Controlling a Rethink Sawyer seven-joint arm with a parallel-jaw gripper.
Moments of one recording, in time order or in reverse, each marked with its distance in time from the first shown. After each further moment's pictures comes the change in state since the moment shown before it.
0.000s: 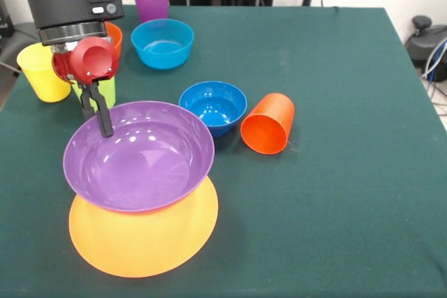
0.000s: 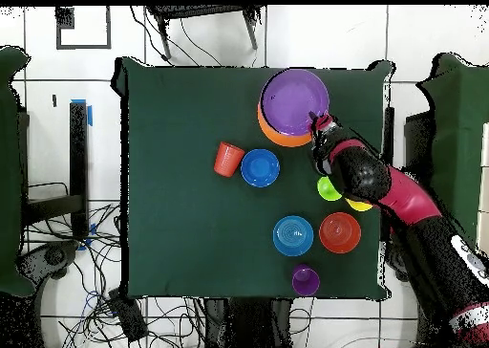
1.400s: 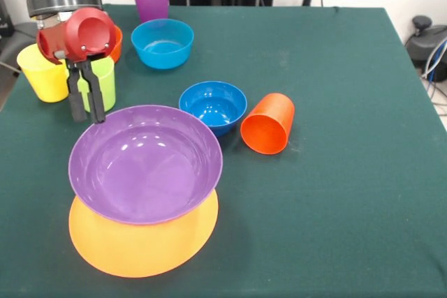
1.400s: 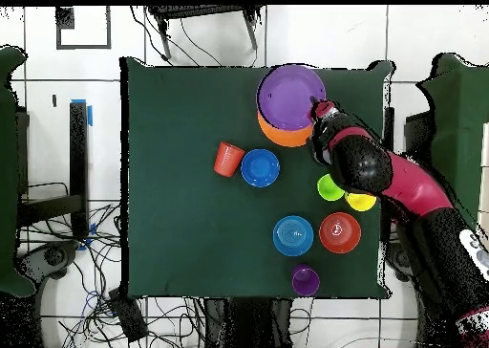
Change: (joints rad) arm 0.046 -0.106 0.001 -0.003 -0.001 0.000 0.000
